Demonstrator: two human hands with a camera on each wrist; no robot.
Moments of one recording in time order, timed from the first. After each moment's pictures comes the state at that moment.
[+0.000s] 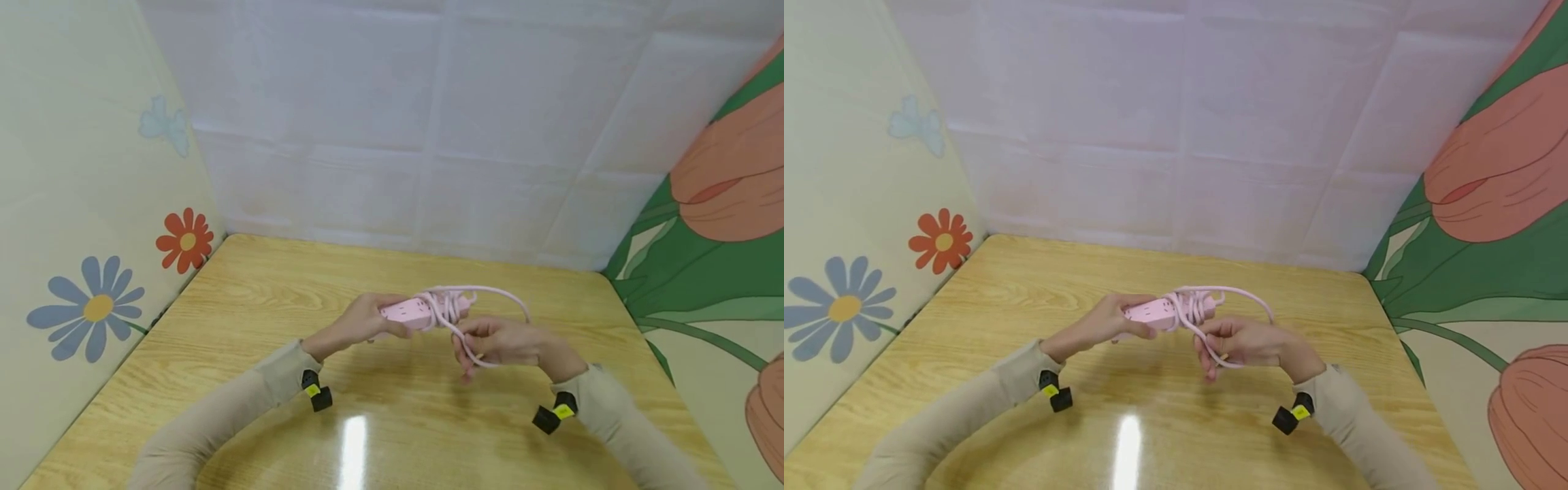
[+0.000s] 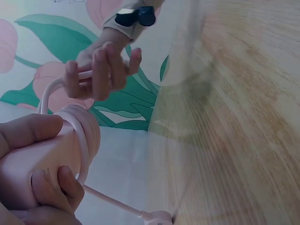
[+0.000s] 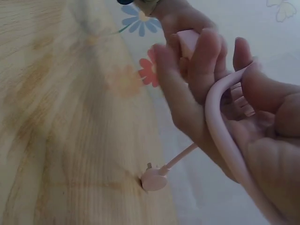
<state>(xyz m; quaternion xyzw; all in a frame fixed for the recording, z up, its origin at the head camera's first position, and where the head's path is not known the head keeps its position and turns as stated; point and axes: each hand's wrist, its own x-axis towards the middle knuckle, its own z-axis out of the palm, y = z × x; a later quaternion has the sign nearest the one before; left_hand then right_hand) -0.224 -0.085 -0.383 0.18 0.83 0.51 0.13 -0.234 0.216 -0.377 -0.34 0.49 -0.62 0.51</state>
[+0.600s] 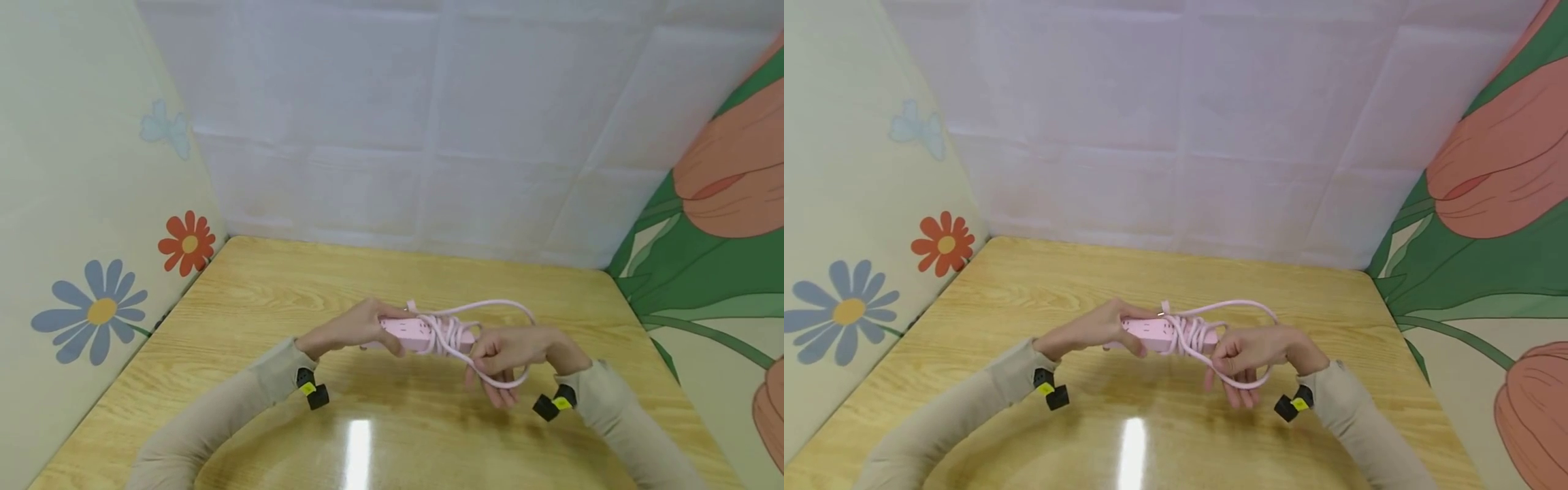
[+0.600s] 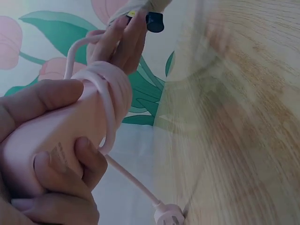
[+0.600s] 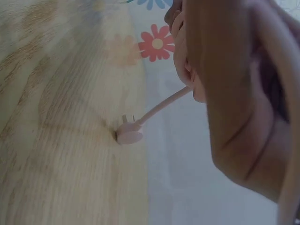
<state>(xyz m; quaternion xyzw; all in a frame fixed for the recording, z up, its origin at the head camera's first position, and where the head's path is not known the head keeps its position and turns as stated) -0.222 -0.094 -0.373 0.27 0.81 0.47 0.21 -0.238 0.227 -0.374 -0.45 0.56 -0.44 0.54</state>
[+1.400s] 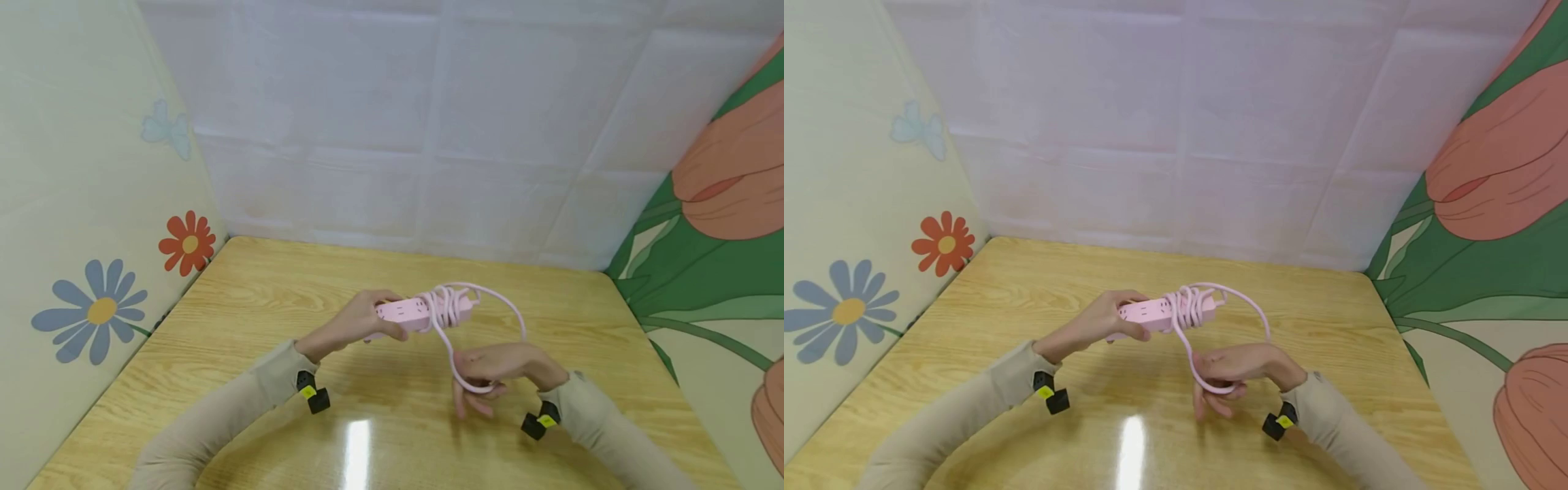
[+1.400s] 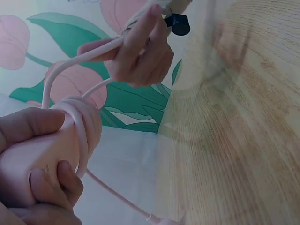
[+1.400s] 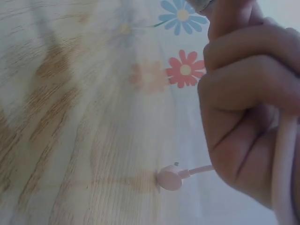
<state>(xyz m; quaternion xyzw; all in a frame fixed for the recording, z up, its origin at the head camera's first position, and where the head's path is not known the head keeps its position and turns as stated) -0.218 -0.089 -0.371 0.21 0.82 0.52 0.13 -0.221 0.200 -0.395 -0.47 0.55 -0.42 0.56</state>
